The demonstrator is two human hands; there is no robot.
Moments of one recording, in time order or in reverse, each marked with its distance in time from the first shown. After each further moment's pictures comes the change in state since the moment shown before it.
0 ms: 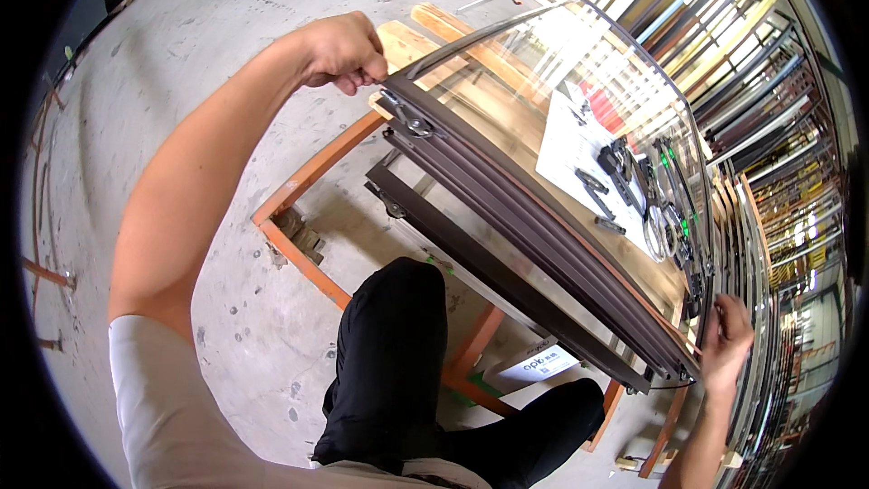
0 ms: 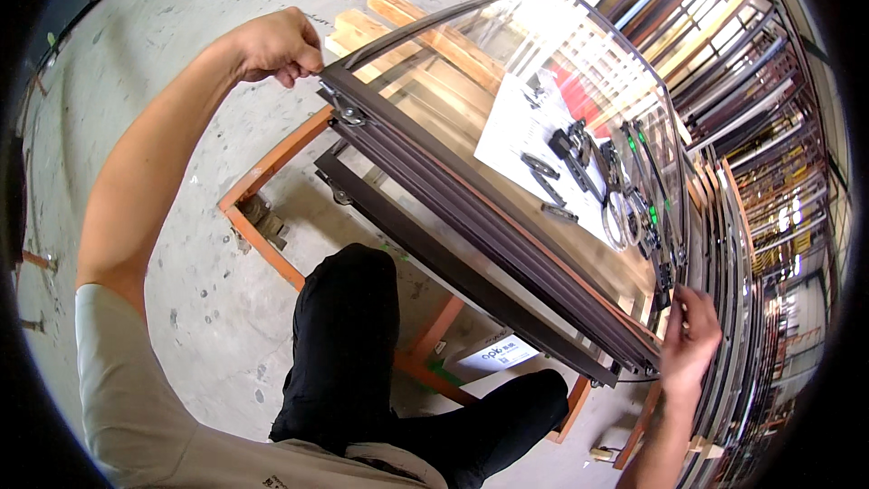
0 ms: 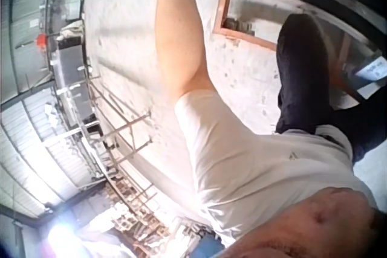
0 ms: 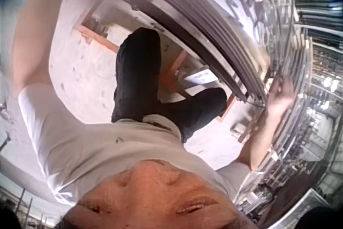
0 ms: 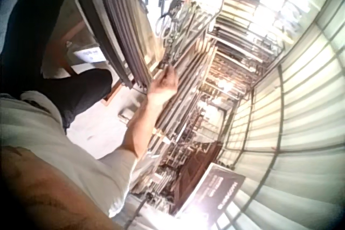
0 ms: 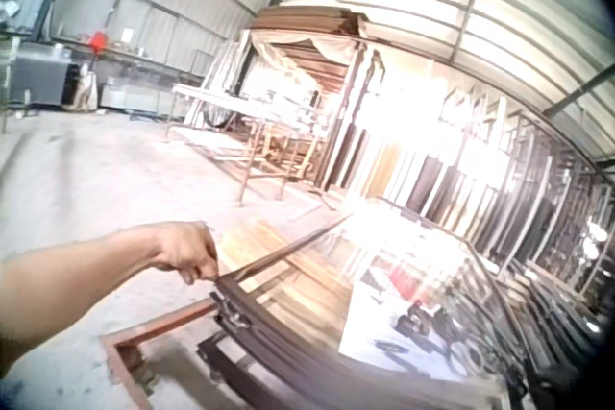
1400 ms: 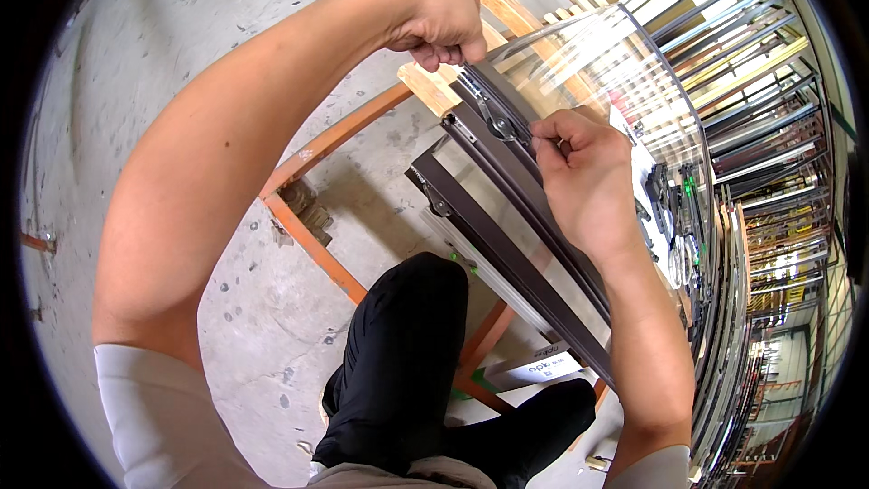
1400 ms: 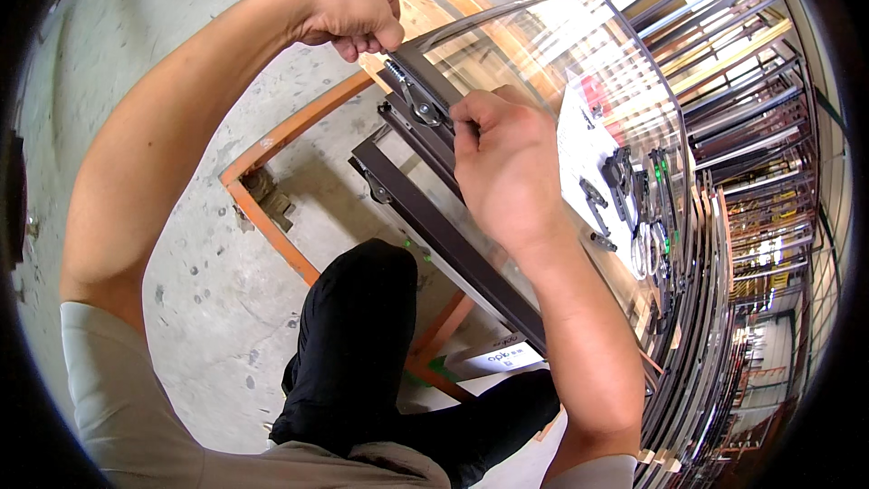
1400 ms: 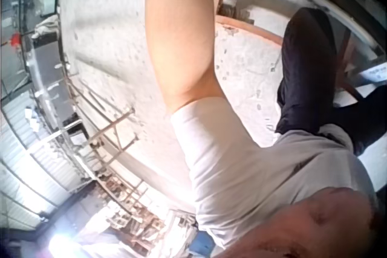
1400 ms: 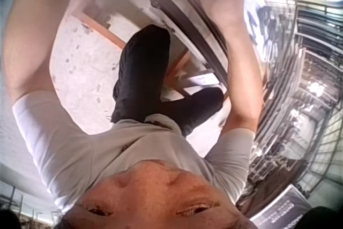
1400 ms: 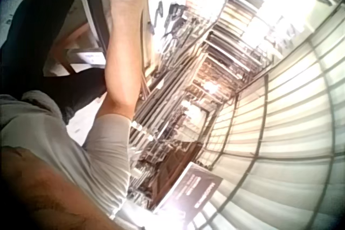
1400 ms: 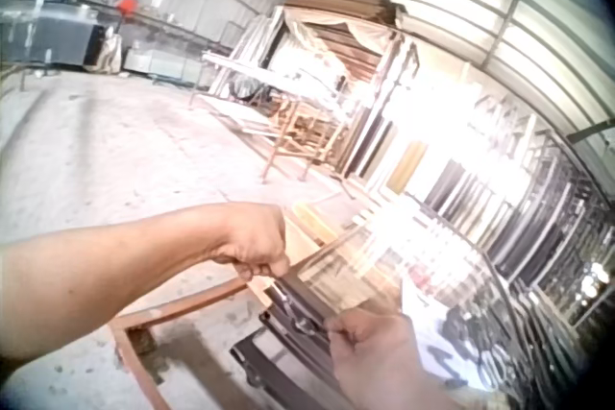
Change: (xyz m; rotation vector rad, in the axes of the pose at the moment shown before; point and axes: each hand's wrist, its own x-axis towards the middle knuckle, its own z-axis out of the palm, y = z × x) left_hand 0.001 -0.015 -0.012 -0.013 -0.053 0.089; right_hand 0.181 -0.297 0.190 0.584 -0.128 -0.233
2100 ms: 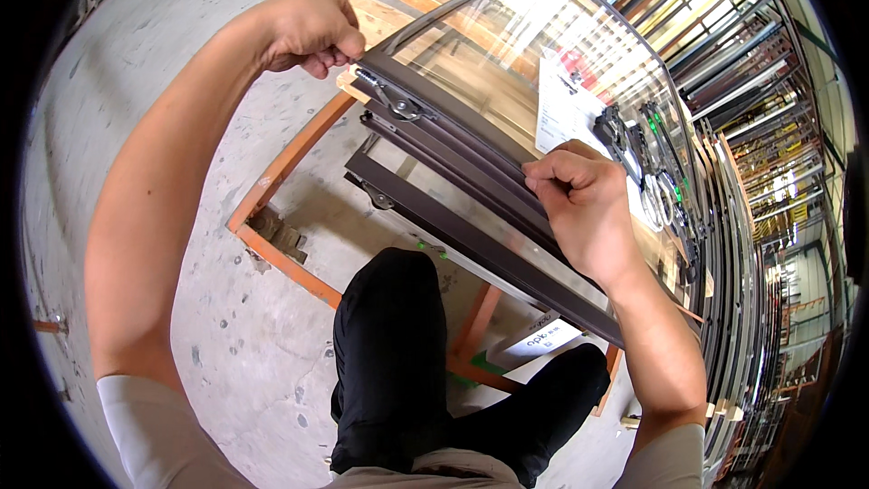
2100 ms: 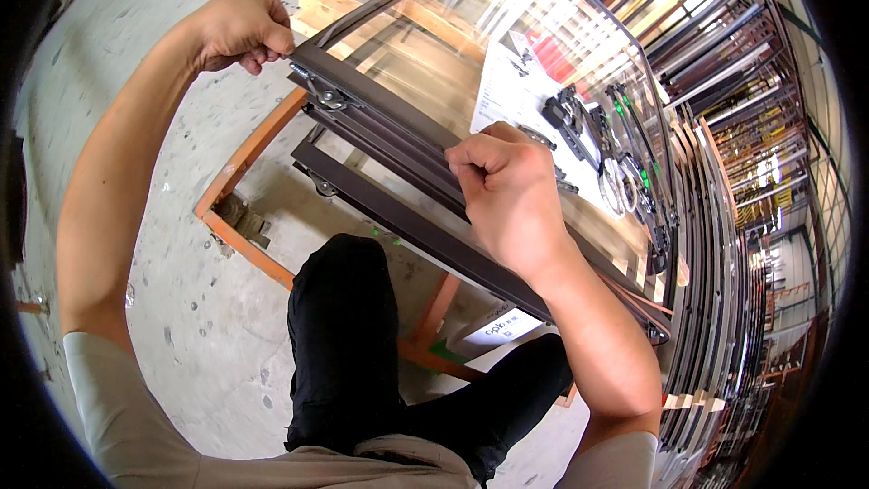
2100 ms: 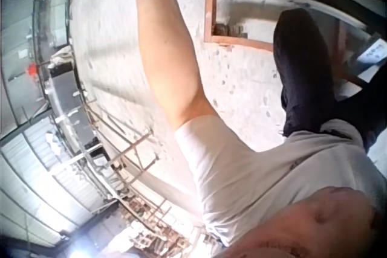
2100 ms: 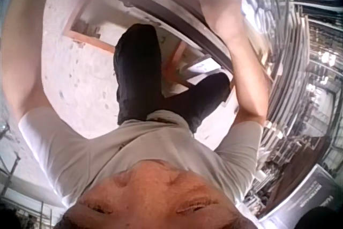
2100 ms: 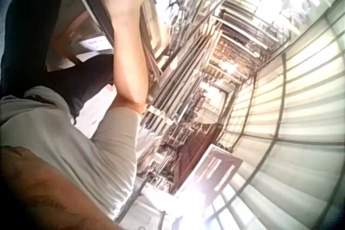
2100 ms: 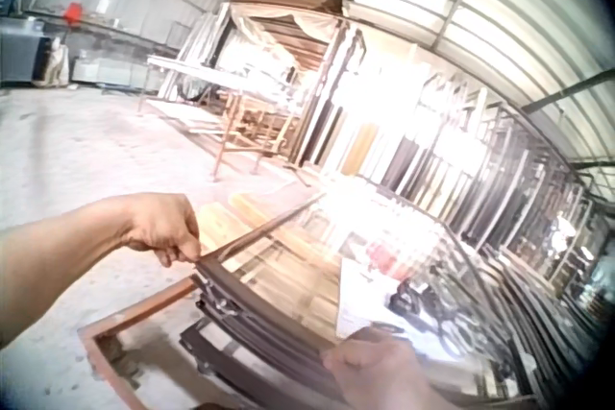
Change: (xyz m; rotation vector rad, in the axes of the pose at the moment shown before) left_hand 0.003 0.003 0.002 0.010 0.021 -0.079; right_hand -0.077 0.035 -0.067 0.046 -0.016 0.139
